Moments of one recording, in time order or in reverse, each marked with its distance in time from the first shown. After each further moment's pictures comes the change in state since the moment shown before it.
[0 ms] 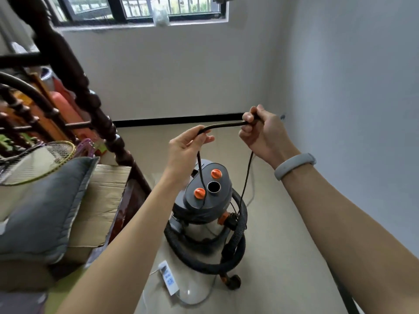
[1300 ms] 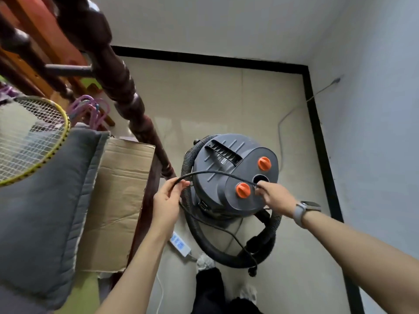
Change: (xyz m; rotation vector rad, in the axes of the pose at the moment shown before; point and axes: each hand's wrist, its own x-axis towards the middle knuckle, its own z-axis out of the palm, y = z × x) left_hand 0.053 -0.211 -0.205 0.038 0.359 -0.551; right_hand 0.160 0.239 -0.100 -1.894 -0.323 0.417
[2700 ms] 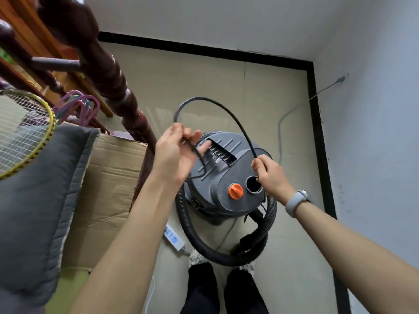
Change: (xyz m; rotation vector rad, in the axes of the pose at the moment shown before) left_hand 0.037 0.107 0.065 -0.750 -0.157 -0.165; right_hand 0.024 -0.010 -0.036 0.508 0.383 -0.043
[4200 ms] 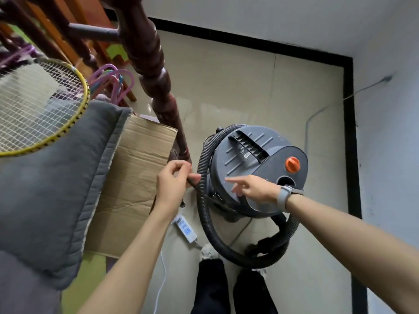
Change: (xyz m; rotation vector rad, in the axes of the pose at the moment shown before) left_hand -0.006 -0.021 -0.132 0.757 0.300 0.158; right_hand 0.025 -0.007 0.100 -0.402 -0.802 -0.106
